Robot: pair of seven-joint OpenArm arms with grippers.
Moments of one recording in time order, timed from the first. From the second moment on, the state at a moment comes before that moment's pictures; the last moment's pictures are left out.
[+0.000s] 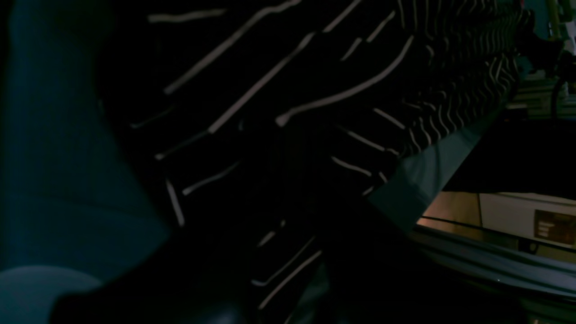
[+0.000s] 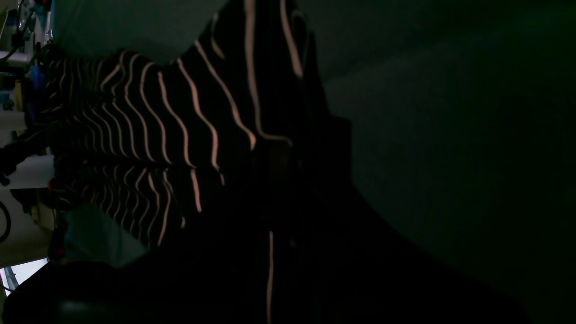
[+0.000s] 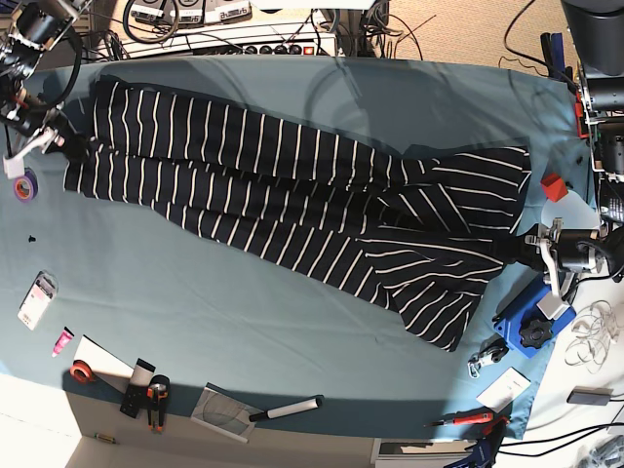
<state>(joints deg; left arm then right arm) -26.8 -33.3 1.0 52.6 -75.3 -43.3 81.8 -5.7 32.1 49.5 60.9 67.1 39.8 -78.0</state>
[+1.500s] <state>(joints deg) -29.0 -34.2 1.0 52.7 -78.8 -42.6 81.8 -13.9 31.9 49.2 61.1 75.0 39.8 -78.0</state>
